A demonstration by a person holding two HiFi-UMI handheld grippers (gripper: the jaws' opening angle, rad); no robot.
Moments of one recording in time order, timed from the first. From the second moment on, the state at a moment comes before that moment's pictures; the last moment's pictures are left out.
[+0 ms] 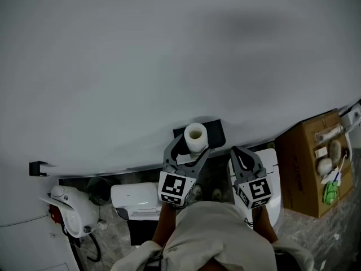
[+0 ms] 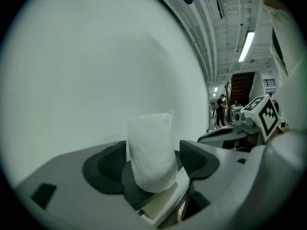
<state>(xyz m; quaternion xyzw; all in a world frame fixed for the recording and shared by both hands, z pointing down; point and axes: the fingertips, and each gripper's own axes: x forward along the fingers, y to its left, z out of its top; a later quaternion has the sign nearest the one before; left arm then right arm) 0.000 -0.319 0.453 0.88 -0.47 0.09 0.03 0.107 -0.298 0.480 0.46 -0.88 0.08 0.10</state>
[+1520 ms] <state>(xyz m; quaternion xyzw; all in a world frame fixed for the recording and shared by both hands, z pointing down) -0.001 -0.323 0.454 0.87 -0.47 0.11 0.01 0.105 -0.289 0.478 0.48 -0.87 0.08 0.10</state>
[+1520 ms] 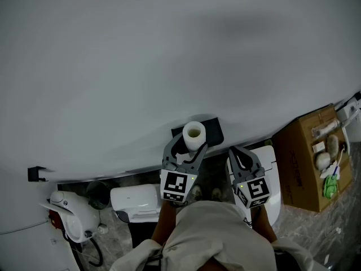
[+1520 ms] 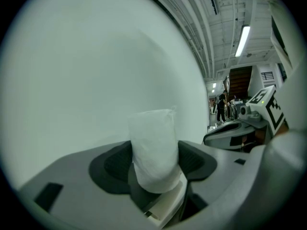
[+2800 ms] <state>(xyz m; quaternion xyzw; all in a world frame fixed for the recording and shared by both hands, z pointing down) -0.004 -0.307 0.435 0.85 -0.52 0.09 -0.01 0.113 -0.288 0.479 0.44 -0.89 0.08 0.09</state>
